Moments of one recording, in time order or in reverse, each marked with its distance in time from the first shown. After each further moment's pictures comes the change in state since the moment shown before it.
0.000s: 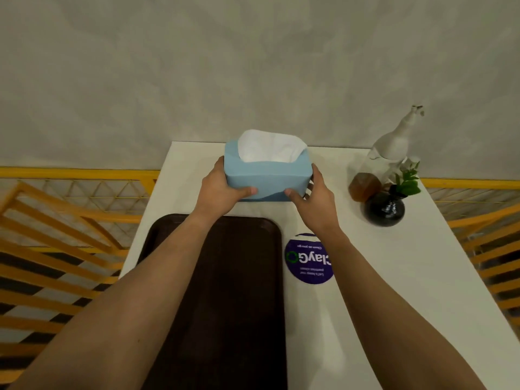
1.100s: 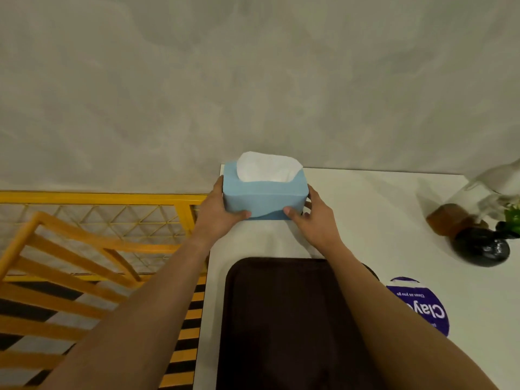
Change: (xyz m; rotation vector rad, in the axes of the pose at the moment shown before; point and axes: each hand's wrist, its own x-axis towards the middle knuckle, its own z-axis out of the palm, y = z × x) left_hand 0.091 -0.155 -0.129 -0.010 -0.051 -0.005; right_hand 0.060 -0.031 0.190 -0.087 -0.062 0.032
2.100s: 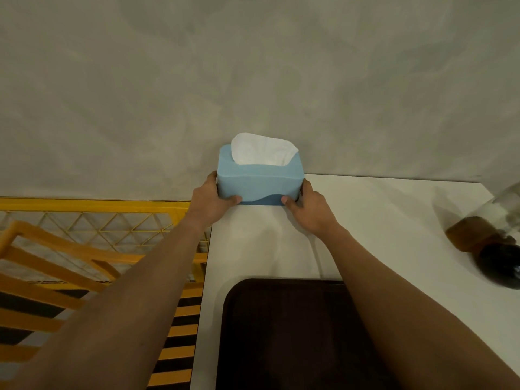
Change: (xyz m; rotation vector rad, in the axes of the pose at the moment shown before) left_hand 0.073 -0.018 -0.007 0.092 -0.016 -0.141; right_hand 0.082 0.019 0.020 -0.284 -0.109 -0.003
